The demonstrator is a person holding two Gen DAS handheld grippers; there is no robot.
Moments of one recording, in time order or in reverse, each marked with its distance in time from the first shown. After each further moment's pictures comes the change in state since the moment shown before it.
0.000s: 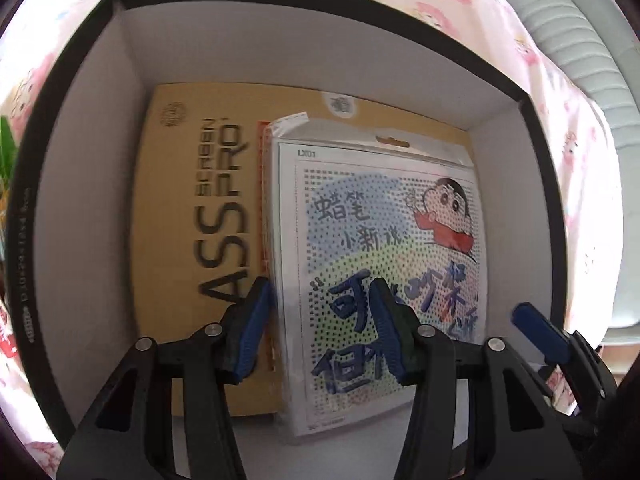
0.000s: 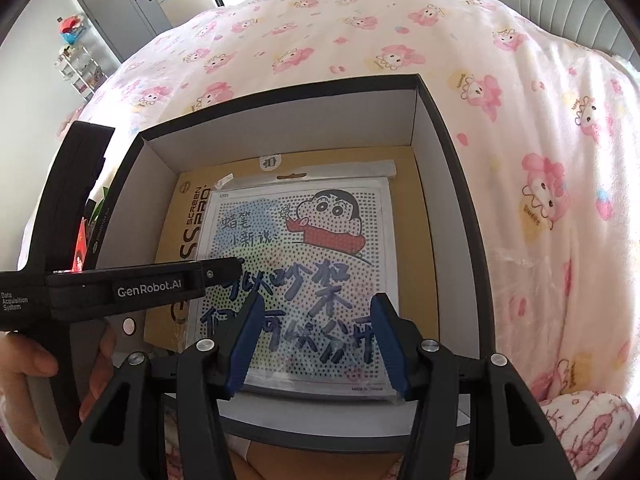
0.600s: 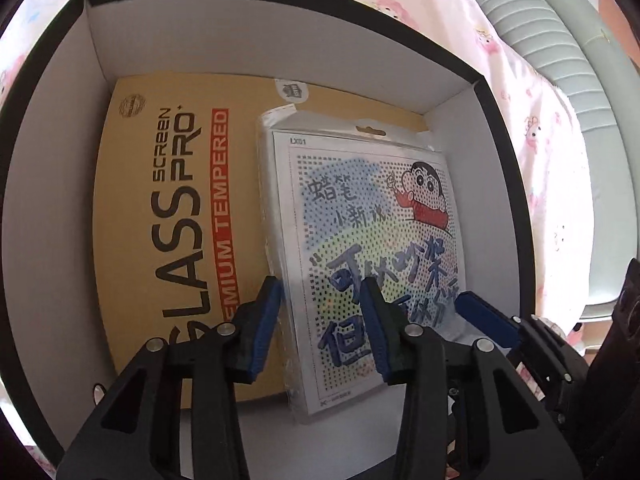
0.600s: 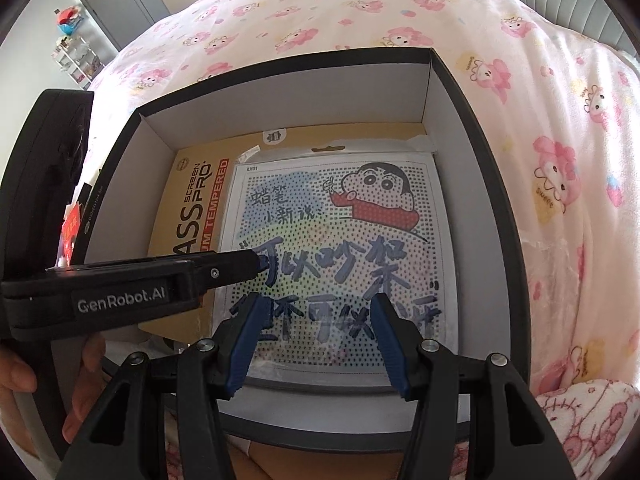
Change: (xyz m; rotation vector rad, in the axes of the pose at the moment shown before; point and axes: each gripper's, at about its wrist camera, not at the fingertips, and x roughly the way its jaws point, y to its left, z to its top) left arm -0.023 0.002 -0.068 0.034 -0.001 -0.102; right arm 0.018 0.012 -0.006 -0.009 0.040 -0.013
